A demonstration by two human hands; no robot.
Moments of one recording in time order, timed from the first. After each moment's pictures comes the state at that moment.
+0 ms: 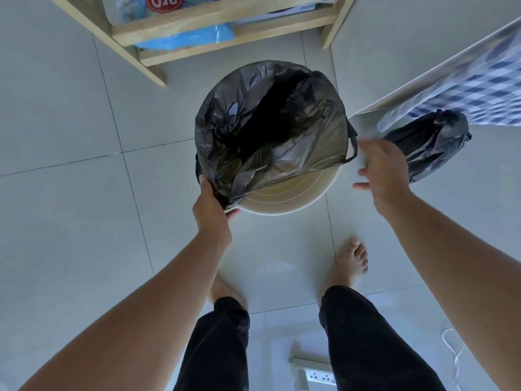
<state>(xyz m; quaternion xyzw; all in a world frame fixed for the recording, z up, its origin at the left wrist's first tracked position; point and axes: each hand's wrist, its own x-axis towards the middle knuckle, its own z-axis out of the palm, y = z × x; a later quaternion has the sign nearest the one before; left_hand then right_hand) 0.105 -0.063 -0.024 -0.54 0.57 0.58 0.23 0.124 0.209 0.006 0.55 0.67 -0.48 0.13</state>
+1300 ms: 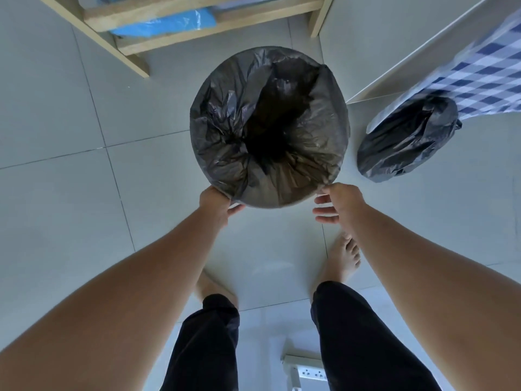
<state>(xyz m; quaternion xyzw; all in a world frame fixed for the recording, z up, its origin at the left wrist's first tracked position) 0.109 -0.043 -0.076 -0.51 0.57 0.54 0.34 0.176 0.185 -0.040 0.63 0.50 -0.51 0.30</state>
